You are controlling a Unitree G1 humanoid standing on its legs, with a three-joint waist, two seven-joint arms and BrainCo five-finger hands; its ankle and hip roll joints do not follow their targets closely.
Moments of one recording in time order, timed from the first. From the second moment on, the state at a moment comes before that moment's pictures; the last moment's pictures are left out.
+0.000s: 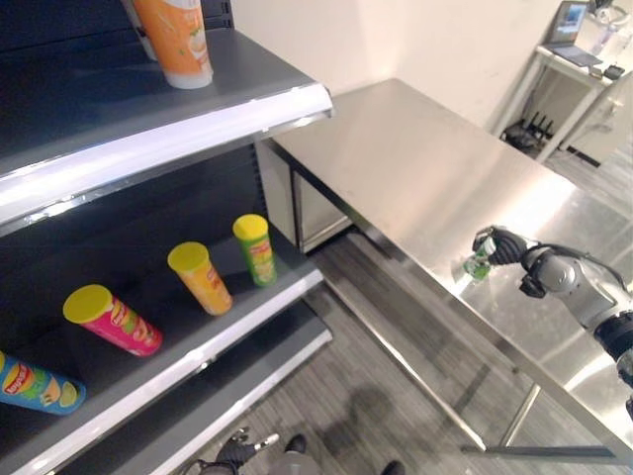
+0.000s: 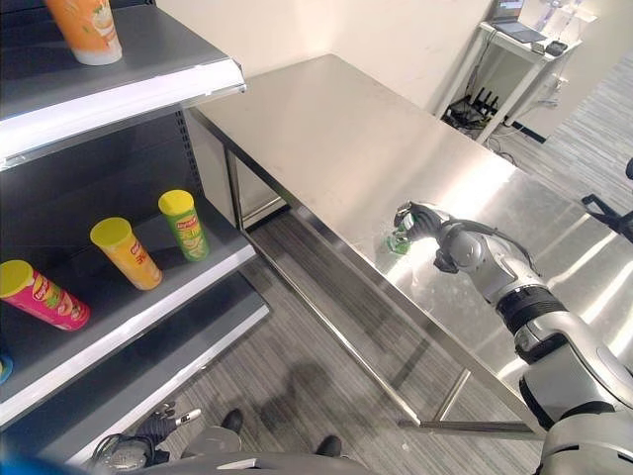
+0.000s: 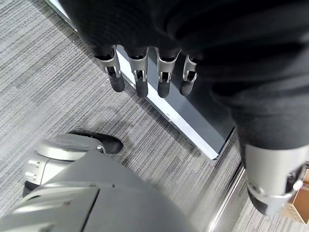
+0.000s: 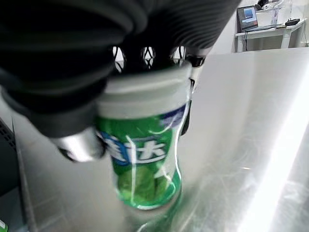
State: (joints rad) left arm 0.08 0.31 -0.13 1.07 -0.12 -0.13 0.02; right arm -0.71 -0.85 0.65 0.68 -0.12 -0.16 0.10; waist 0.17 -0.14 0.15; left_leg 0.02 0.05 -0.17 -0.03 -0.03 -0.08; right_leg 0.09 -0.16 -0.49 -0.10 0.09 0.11
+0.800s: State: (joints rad) left arm 0.11 0.32 -0.06 1.03 -0.12 -0.13 0.02; right arm -0.78 -1.33 0.48 0.14 0.08 -0.25 0.08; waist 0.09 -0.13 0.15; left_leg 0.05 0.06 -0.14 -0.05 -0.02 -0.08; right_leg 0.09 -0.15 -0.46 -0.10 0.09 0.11
